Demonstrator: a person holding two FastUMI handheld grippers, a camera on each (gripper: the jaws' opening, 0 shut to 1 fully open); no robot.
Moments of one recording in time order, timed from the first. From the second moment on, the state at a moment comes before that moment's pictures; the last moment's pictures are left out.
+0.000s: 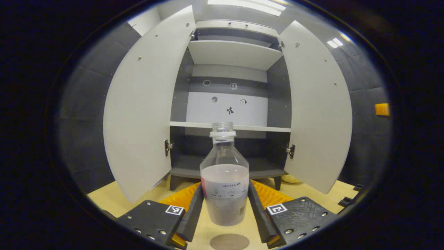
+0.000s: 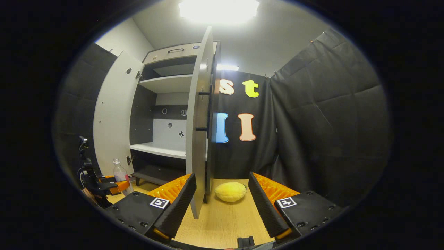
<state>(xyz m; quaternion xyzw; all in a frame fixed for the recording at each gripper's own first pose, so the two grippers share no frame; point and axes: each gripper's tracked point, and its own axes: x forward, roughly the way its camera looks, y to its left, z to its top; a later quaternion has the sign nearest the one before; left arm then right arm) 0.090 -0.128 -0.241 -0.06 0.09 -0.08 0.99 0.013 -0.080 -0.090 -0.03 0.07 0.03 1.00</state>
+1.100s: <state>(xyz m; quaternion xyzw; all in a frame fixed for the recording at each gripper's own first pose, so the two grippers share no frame) 0.058 -0.152 -0.351 -0.02 0.16 -0.08 0.98 0.008 -0.071 -0.102 -0.06 0.09 0.04 0.99</state>
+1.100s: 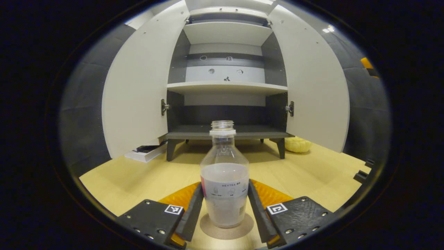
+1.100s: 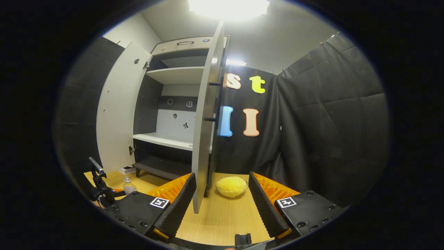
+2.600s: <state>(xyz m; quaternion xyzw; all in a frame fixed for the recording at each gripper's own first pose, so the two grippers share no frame) 0.030 0.015 -0.057 -0.02 0.02 0.09 1.00 0.135 -0.115 0.006 0.00 0.00 -0.05 1.00</state>
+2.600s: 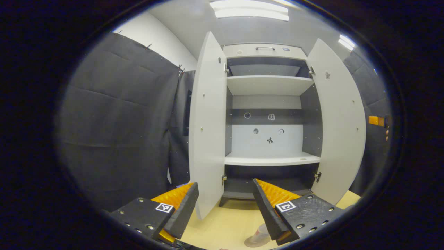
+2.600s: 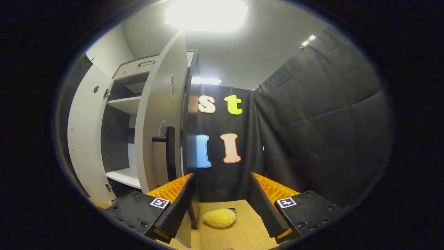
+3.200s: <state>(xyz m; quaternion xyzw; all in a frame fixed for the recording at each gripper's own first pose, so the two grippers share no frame) 0.064 0.122 -0.054 -0.02 0.02 0.12 0.99 0.142 -0.077 0.019 -0.03 -0.01 -0.11 0.99</state>
